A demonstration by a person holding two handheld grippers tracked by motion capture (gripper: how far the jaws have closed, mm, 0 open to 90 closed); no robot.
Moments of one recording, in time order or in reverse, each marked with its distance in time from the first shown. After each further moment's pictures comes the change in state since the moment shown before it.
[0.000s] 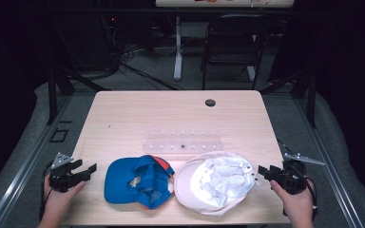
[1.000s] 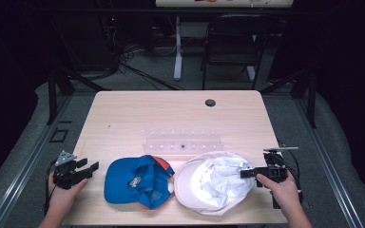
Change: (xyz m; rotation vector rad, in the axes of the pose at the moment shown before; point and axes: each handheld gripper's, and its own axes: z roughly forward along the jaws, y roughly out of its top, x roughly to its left) left arm 0.000 0.004 0.011 0.027 -0.017 0.015; right arm 0.009 0.013 0.052 0.373 0.197 0.107
